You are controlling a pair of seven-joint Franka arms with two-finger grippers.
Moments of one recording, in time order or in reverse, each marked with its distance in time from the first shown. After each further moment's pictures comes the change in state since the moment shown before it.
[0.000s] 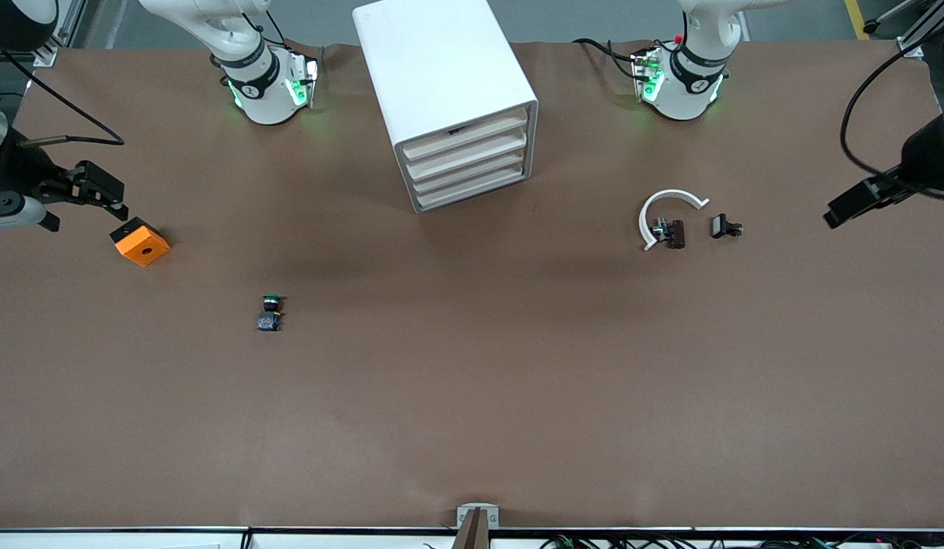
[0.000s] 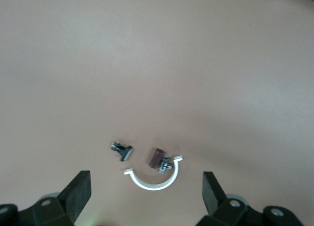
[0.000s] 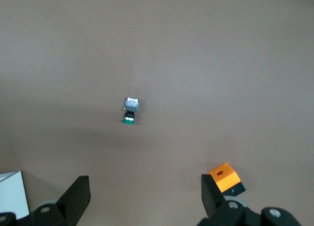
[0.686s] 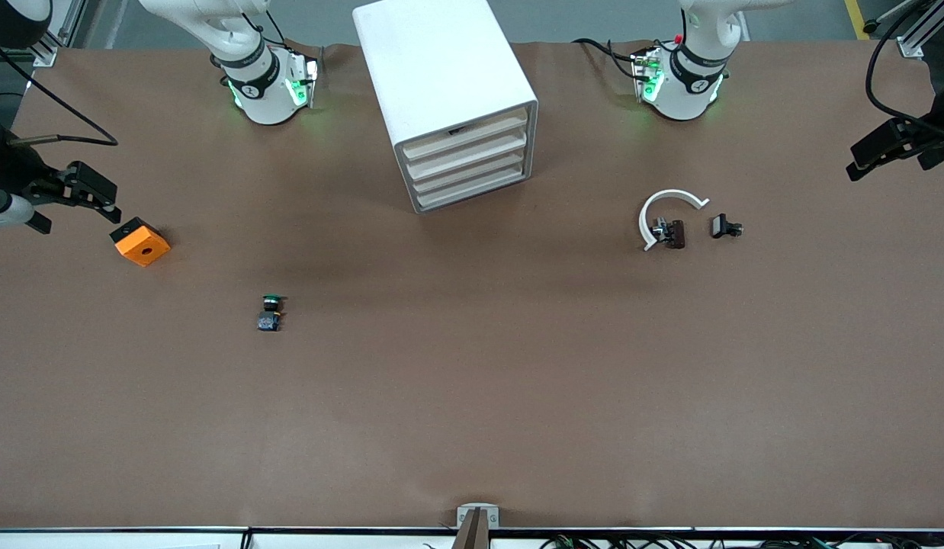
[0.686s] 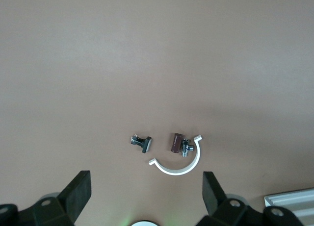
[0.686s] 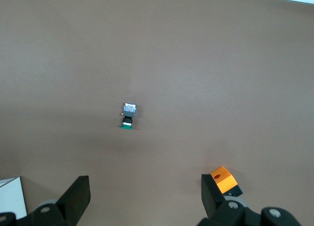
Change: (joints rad) left arm -0.053 -0.126 0.099 -0.120 -0.033 -0.011 0.242; right arm -0.009 -0.004 -0.005 0.026 0.000 -0.012 0.000
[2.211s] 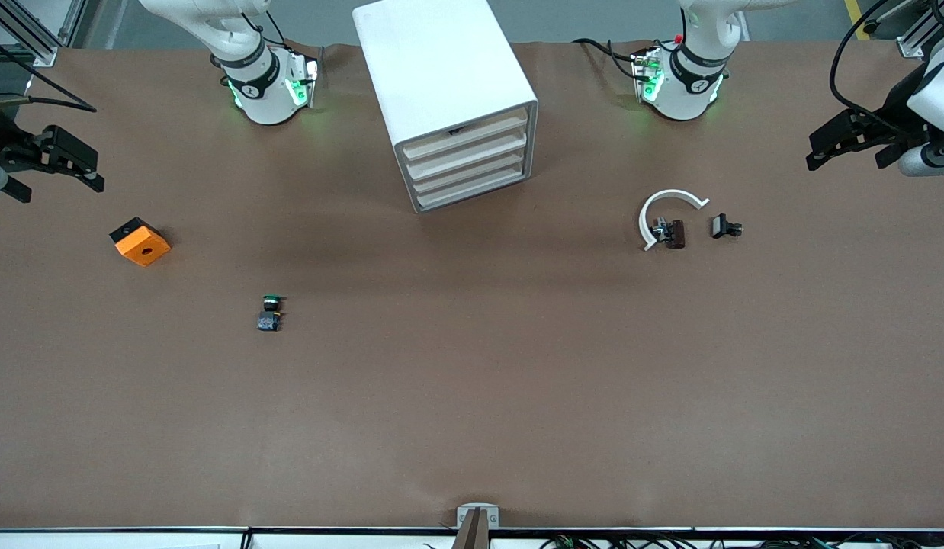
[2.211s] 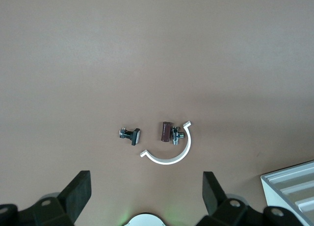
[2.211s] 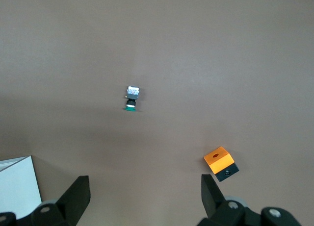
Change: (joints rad) left arm -0.014 -0.032 -0.031 -0.069 -0.029 0.007 0.053; right arm -0.004 -0.007 0.008 0.083 0.000 -0.151 0.000
